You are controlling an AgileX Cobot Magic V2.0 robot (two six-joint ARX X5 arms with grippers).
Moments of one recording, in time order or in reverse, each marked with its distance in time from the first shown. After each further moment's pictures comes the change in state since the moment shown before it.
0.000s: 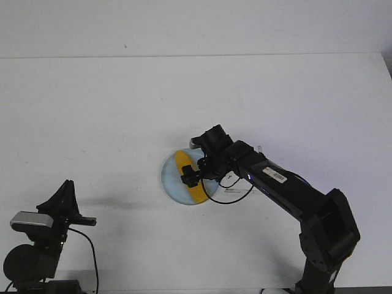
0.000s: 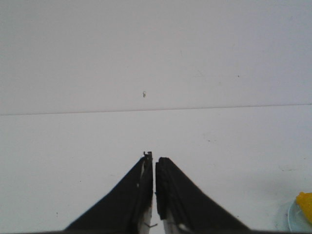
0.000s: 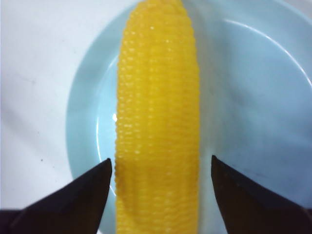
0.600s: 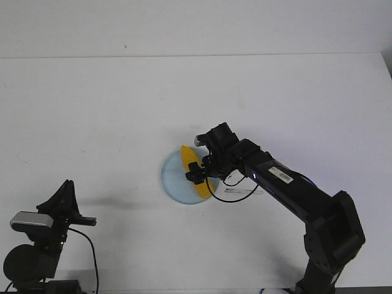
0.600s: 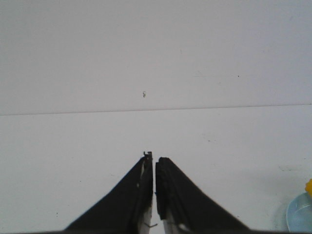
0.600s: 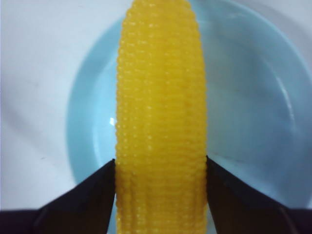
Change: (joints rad) left arm 0.000 0.000 0.000 0.000 0.000 0.000; right arm -0.029 -0.026 -0.013 -0.006 0.002 -0.010
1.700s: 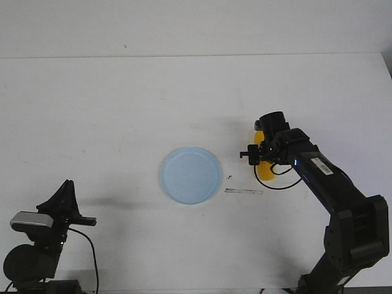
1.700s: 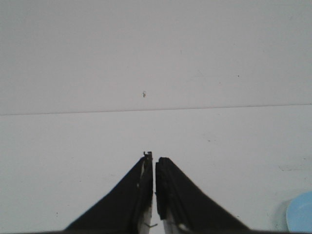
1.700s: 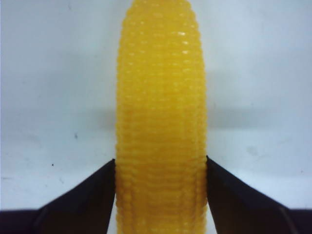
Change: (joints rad) left arm 0.000 0.000 0.000 0.000 0.000 0.000; right arm -0.353 -0.066 -0.064 -0.092 0.435 -0.035
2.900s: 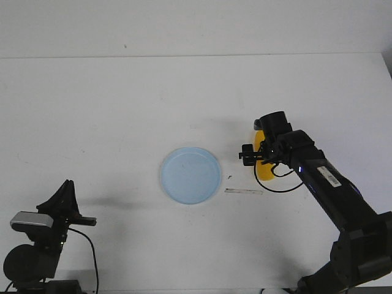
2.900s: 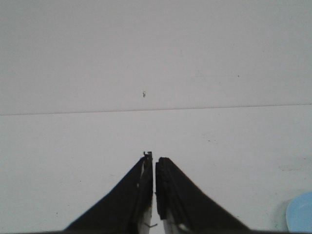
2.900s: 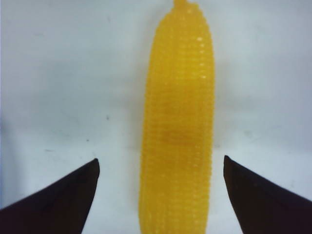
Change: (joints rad) left arm 0.000 0.000 0.000 0.000 0.000 0.000; right arm 0.032 -0.091 0.000 -0.043 0.000 0.000
